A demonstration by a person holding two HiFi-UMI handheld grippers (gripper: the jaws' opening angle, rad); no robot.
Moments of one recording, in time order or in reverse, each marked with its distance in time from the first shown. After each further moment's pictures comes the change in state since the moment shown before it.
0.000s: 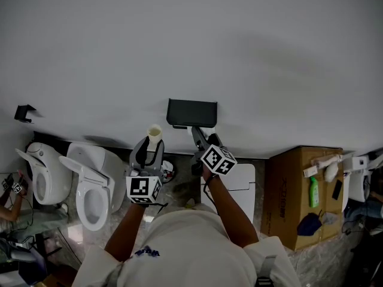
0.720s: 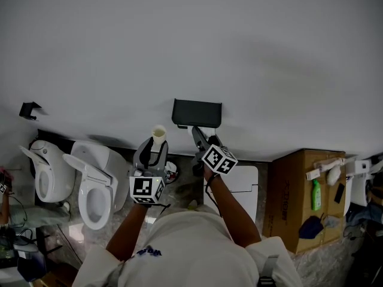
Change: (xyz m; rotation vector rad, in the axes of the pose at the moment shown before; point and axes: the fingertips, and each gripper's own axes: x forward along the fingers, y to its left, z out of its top) left arm -0.006 -0.002 0.002 0.004 0.005 0.002; right arm 0.006 0.008 -0.014 0.013 0.049 0.026
